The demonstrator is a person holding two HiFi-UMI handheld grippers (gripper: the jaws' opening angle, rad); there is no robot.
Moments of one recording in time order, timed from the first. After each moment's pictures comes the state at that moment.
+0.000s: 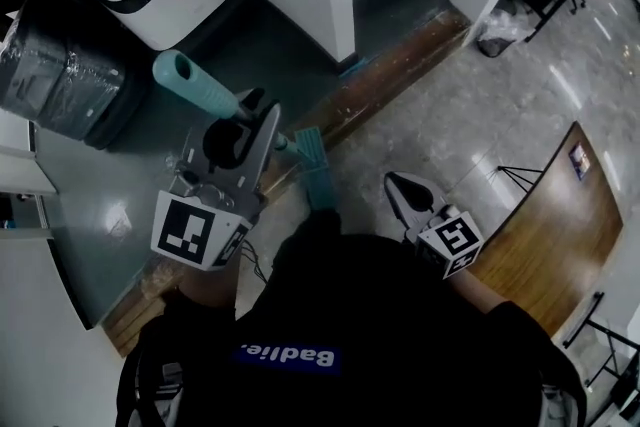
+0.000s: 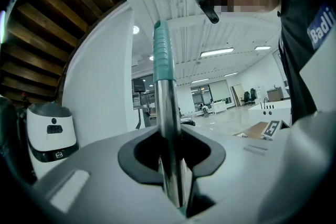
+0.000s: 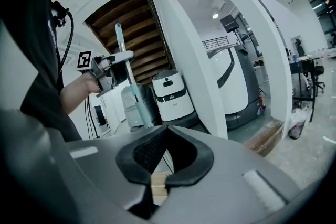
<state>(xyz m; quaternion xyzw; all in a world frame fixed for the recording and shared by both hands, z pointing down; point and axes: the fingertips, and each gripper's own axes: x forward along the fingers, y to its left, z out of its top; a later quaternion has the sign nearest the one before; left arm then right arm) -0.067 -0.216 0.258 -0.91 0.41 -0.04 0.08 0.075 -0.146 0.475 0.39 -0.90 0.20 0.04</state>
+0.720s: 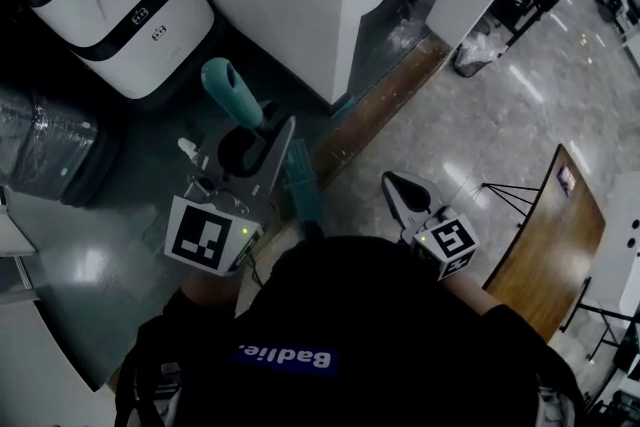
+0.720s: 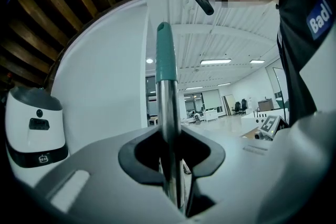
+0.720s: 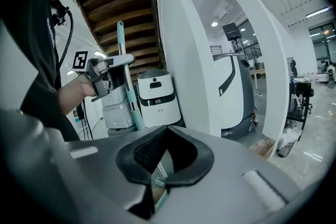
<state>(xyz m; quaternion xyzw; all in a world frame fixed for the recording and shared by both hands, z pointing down) -0.158 -0.379 0.262 -0.93 0.35 0.01 0.07 -0.016 -0.307 0.443 0.47 -0.86 0.16 0.08</state>
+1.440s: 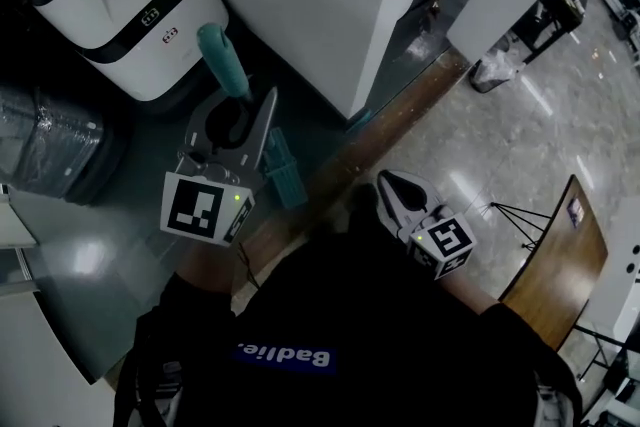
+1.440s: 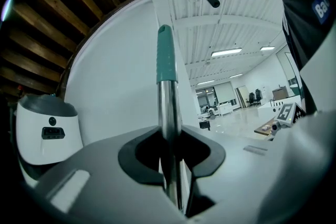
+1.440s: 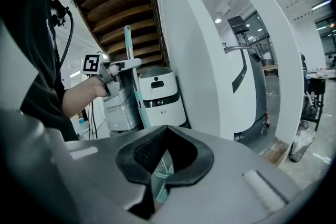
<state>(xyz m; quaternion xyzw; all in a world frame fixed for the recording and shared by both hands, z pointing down) -0.210 -0.501 0.274 -0.90 0.42 -0.01 0.09 -0.054 -0.402 0.454 0.44 -0.88 0.16 0.08</state>
